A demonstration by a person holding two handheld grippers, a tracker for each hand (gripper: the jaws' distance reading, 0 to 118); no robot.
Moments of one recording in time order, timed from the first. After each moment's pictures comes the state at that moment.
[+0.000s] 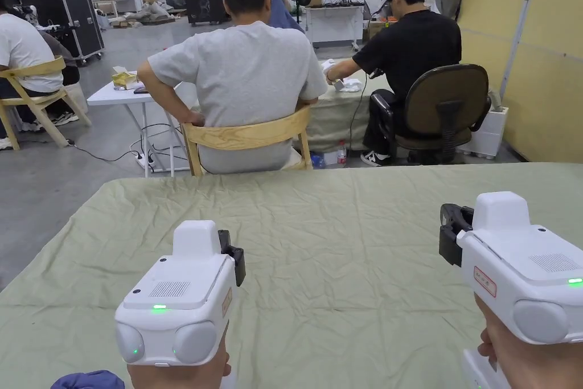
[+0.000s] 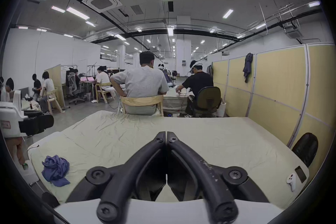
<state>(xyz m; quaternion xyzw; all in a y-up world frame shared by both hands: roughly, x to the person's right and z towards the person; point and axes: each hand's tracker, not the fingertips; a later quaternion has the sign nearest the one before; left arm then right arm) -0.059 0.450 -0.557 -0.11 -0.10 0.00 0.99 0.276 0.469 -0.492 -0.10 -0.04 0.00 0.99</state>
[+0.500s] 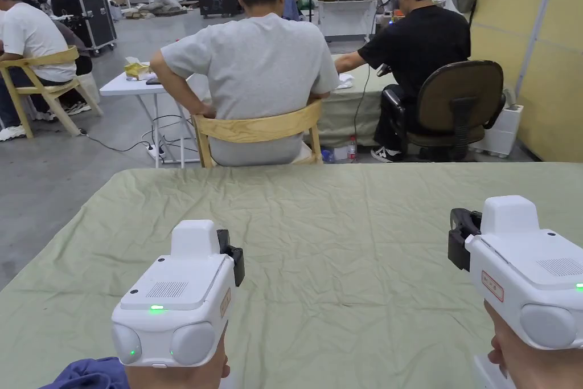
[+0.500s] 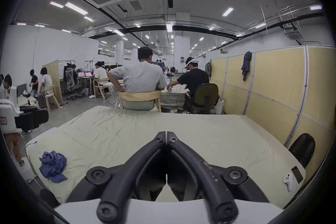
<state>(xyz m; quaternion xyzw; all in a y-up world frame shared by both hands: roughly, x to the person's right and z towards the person) -0.077 0.444 -0.549 -0.12 -0.08 0.00 0.99 0.267 0.464 -0.498 -0.11 -0.04 0.02 0.99</state>
